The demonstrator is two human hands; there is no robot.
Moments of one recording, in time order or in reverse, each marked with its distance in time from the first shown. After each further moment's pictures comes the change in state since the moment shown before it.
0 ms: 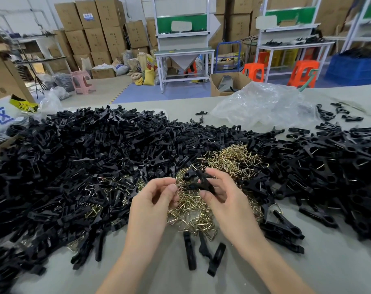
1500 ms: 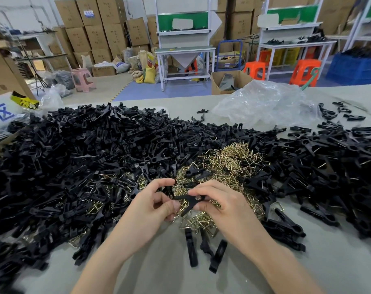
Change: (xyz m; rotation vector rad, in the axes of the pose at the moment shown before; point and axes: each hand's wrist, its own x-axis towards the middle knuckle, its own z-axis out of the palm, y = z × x) left_hand 0.007 0.004 -0.028 0.254 -0.375 -0.048; right_hand -0.001 -0.002 -0.004 -0.244 -0.141 -0.345
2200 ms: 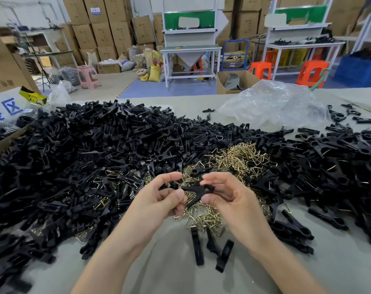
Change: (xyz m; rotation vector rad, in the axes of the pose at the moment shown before) left_hand -0.001 0.000 0.001 -0.421 -0.001 -0.057; right_hand 0.002 -0.001 0.004 0.457 0.058 0.237
